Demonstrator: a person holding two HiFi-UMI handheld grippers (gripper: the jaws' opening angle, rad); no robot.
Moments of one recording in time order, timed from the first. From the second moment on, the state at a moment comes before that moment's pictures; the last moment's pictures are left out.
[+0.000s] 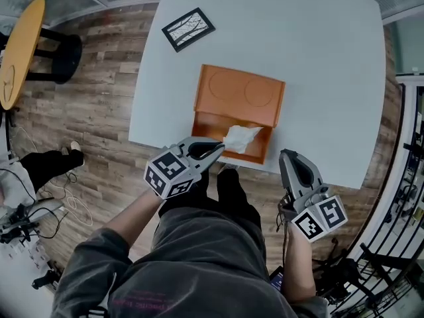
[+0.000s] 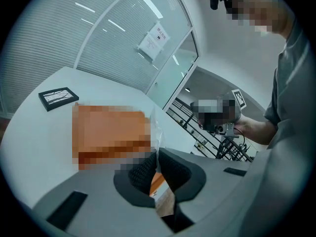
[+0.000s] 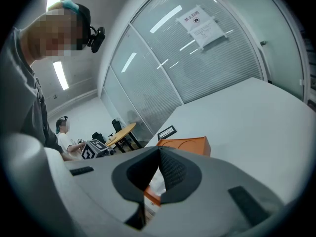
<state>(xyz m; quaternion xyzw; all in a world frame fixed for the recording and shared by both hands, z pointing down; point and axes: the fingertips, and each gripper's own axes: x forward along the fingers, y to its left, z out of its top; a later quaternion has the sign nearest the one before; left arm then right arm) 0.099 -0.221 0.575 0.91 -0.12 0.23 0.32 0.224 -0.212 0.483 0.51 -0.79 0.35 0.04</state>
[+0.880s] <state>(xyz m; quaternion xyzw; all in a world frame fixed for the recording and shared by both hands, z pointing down) 0.109 -0.213 0.624 0.87 -0.13 0.32 0.35 0.240 -0.196 0.511 0.51 -0.77 0.37 0.05</state>
